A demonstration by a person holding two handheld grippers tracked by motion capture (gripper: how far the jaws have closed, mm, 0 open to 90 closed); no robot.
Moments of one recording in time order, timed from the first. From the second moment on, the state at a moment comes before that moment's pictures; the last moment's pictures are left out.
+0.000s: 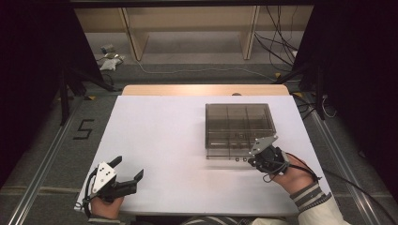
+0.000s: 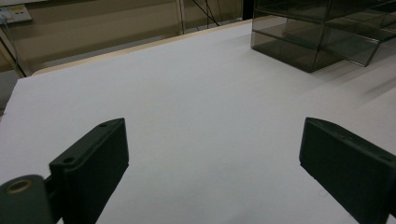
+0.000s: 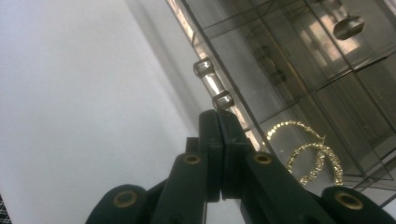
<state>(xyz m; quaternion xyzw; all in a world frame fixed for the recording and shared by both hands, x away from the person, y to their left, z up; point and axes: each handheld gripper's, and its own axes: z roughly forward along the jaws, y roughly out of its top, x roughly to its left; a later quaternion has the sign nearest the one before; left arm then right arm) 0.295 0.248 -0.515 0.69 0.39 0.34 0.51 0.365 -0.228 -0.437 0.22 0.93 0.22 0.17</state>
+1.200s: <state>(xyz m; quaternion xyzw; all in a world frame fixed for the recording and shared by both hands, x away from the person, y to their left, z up) 0.295 0.247 -0.515 0.69 0.39 0.34 0.50 0.388 -0.224 -0.462 0.24 0.93 0.20 0.17</state>
